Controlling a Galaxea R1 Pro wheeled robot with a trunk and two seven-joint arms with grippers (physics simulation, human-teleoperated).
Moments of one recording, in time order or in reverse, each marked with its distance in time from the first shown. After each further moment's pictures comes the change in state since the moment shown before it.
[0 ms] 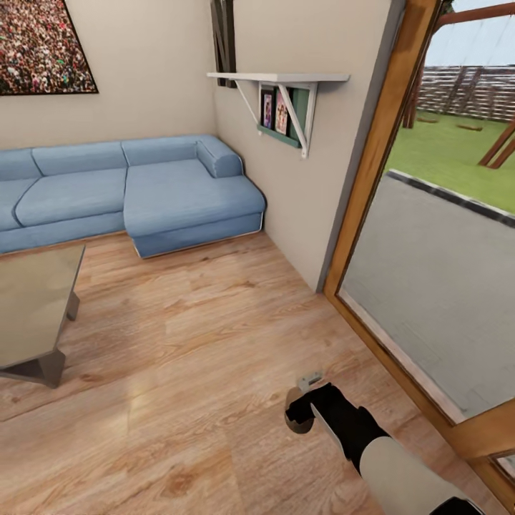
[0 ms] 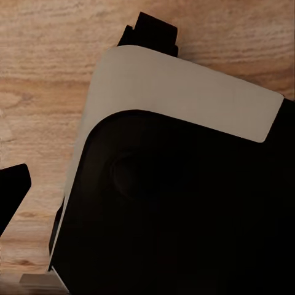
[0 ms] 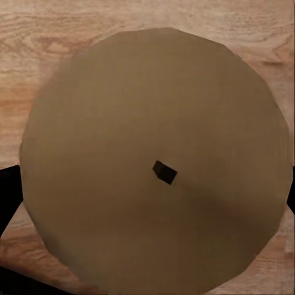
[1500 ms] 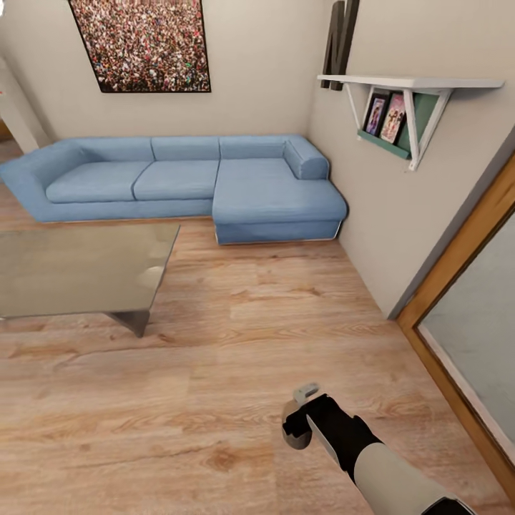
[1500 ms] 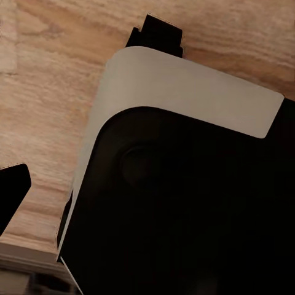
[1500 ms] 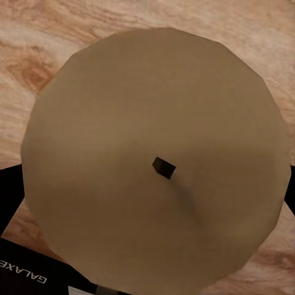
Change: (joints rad) left arm 0.000 0.009 0.000 -0.001 0.003 -0.002 0.000; right arm 0.007 0.033 0.000 0.091 0.005 -0.031 -0.009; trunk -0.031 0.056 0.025
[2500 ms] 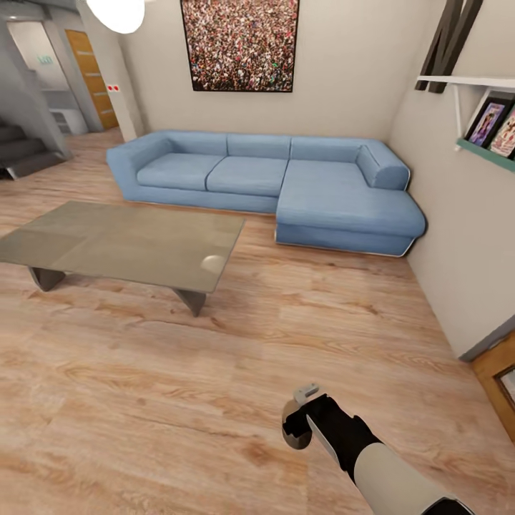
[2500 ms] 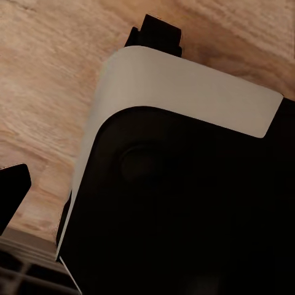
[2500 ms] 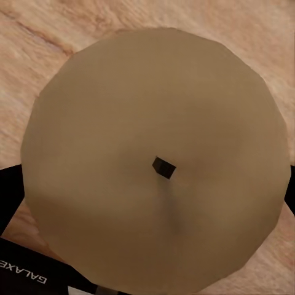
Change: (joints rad) left arm 0.000 -0.001 0.000 0.000 0.000 0.000 0.000; right arm 0.000 0.000 0.000 0.000 0.000 -0.001 -0.001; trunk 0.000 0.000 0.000
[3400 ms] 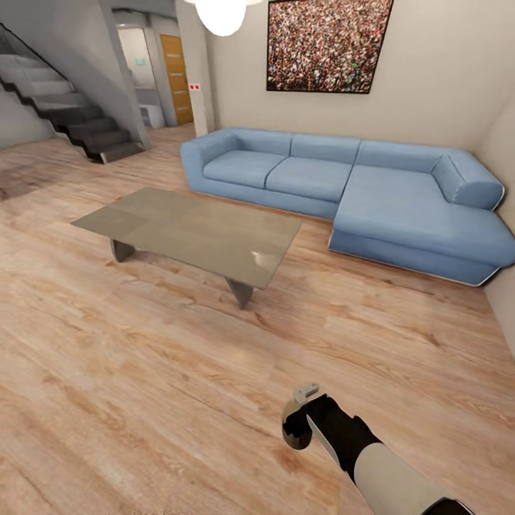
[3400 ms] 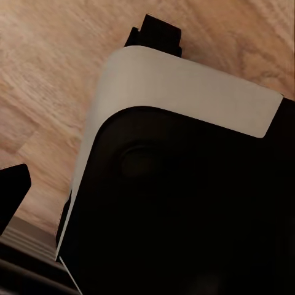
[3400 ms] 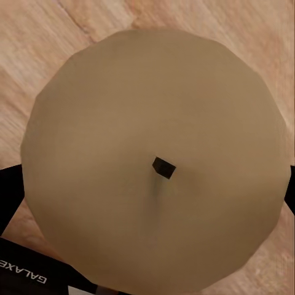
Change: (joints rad) left arm 0.000 0.000 0.001 0.000 0.000 0.000 0.000; right arm 0.000 0.000 -0.001 0.002 0.000 0.000 0.000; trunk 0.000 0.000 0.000
